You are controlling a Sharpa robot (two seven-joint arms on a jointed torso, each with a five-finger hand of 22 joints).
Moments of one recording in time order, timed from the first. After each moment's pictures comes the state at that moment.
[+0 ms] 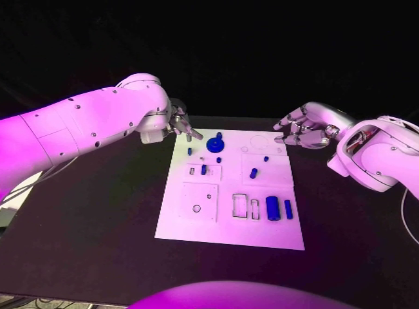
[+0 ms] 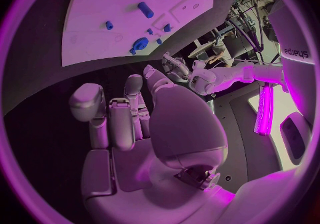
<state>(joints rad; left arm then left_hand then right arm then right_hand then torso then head) 1.35 -0.63 0.05 1.23 -1.10 0.28 -0.64 1.10 -0.04 0.14 0.28 0.13 0.92 0.06 0.49 0.73 1.33 -0.01 1.24 1.18 1.46 -0.07 1.57 1.31 0.05 1.43 0.03 1.38 1.31 1.27 -0.92 -0.02 1.60 -1.29 -0.30 -0.08 1.33 -0.05 0.15 0.11 0.22 0.99 0.14 0.09 0.07 1.17 0.05 0.84 0.87 1.46 -0.03 1.39 1.28 0.12 1.29 0.08 1.23 0.90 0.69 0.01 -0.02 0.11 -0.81</state>
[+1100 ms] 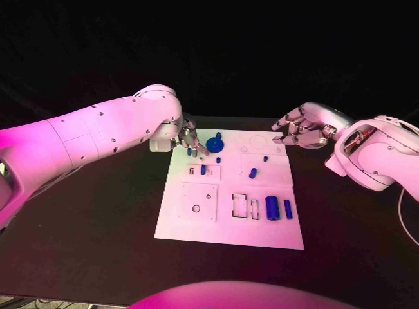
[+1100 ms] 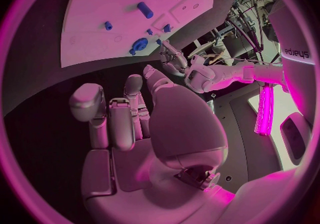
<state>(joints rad) 1.34 -0.55 0.00 1.16 -1.07 0.39 -0.64 1.09 -0.02 0.10 0.29 0.13 0.96 0.05 0.50 0.70 1.35 -0.02 1.26 1.20 1.46 -0.07 1.57 1.31 0.05 1.45 0.04 1.40 1.31 1.27 -0.91 -0.02 1.60 -1.29 -0.30 -0.08 1.34 -0.05 0.16 0.12 0.22 0.99 0.14 0.09 0.07 1.16 0.05 0.84 0.87 1.46 -0.03 1.39 1.28 0.12 1.29 0.08 1.23 0.90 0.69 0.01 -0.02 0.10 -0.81</state>
